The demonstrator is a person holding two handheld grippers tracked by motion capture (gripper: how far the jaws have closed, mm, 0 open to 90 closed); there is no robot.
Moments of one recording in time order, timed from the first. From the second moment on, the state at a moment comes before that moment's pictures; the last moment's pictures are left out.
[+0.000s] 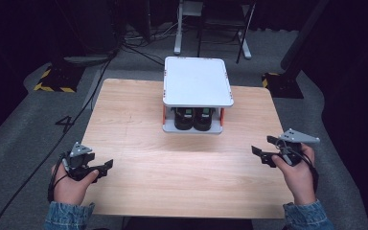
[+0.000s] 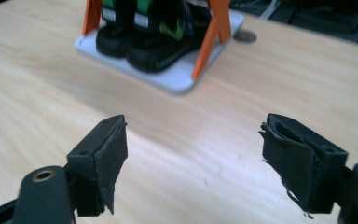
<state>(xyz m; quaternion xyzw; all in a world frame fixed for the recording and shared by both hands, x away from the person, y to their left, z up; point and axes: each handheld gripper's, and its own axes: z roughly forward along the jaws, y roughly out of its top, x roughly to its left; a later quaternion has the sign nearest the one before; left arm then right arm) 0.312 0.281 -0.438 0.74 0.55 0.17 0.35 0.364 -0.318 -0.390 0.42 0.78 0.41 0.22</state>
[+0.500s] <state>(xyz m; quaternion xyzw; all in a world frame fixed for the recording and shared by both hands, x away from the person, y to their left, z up) 0.322 0.282 -0.451 0.77 0.52 0.16 0.34 0.347 -0.367 -0.434 0.46 0.78 0.37 0.18</state>
